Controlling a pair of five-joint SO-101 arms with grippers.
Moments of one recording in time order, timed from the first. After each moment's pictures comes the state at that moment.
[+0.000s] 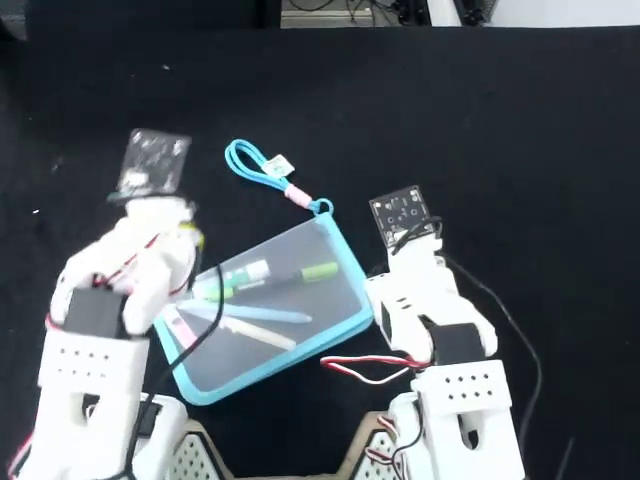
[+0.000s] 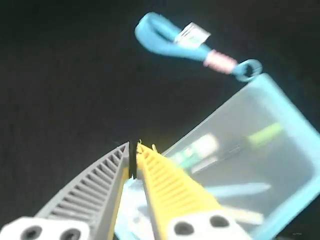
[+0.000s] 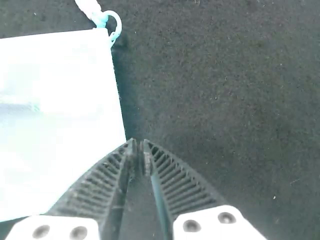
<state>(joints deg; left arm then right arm) 1.5 -57.9 45.6 66.0 -4.6 -5.6 -67.0 74.7 53.1 12.4</state>
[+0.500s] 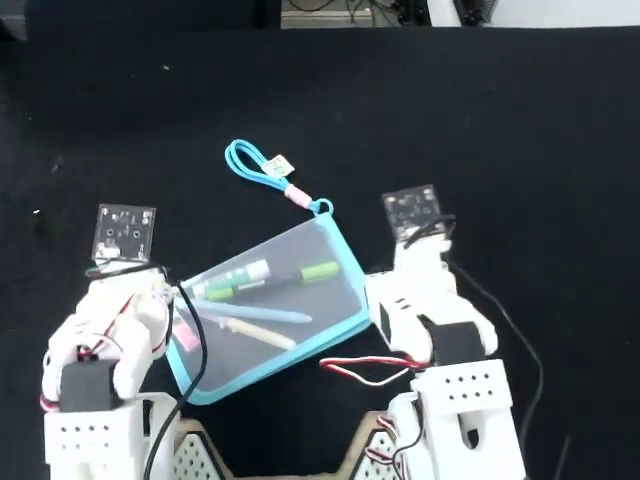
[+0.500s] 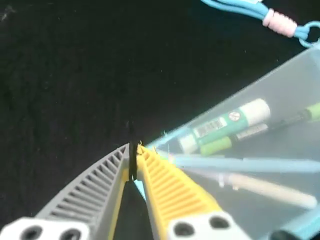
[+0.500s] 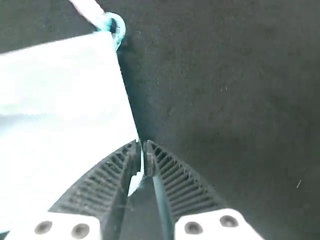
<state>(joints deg) -8.4 -85.6 68.1 71.1 -9.4 -6.6 -67.0 72.0 57.9 0.2</state>
